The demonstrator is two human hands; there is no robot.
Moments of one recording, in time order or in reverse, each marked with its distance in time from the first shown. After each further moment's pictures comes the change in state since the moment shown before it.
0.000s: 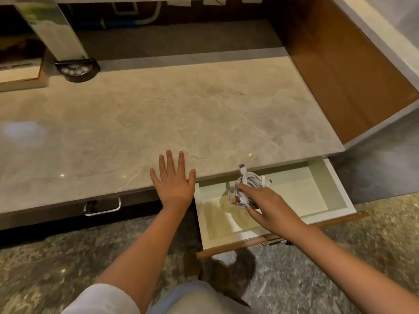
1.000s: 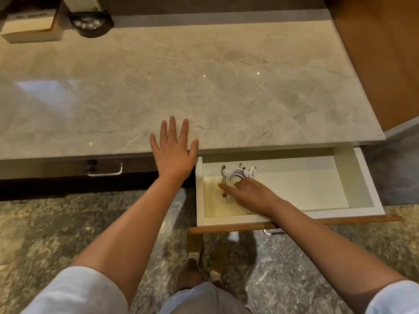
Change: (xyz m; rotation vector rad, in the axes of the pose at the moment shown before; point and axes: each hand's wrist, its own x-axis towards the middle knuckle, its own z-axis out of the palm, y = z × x) left_hand -0.001 0.001 0.009 -0.022 0.124 -0.006; right_hand 0.038 0.058 0.096 -0.096 -0.490 -0.107
